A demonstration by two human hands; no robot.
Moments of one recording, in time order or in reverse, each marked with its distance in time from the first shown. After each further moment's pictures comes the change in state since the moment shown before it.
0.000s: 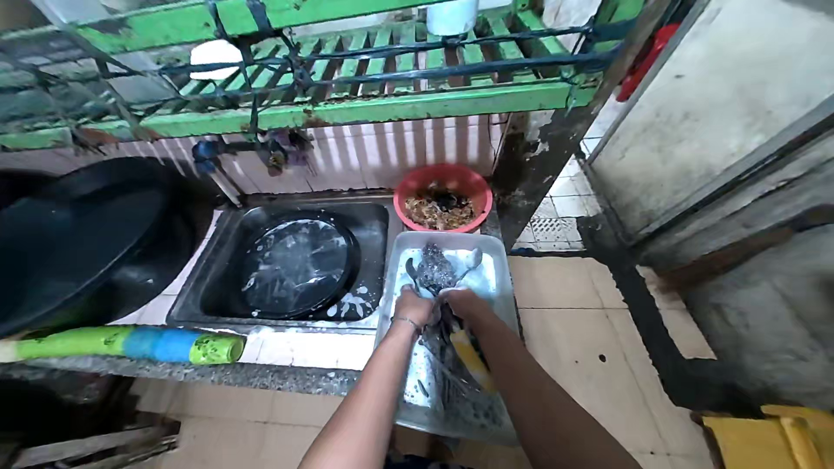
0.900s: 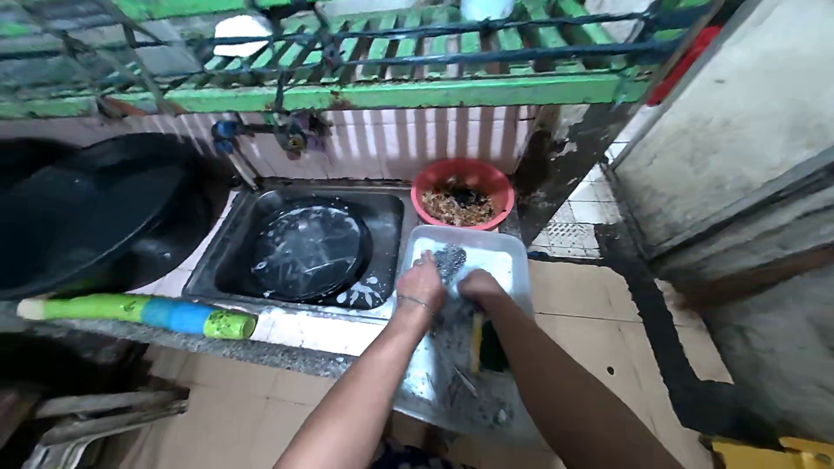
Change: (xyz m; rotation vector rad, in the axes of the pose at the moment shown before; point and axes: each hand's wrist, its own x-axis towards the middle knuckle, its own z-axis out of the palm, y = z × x) left_hand -0.032 0.049 -0.028 0.694 0.190 0.199; right_hand 0.033 -0.018 -0.013 -0.683 -0.037 -0.009
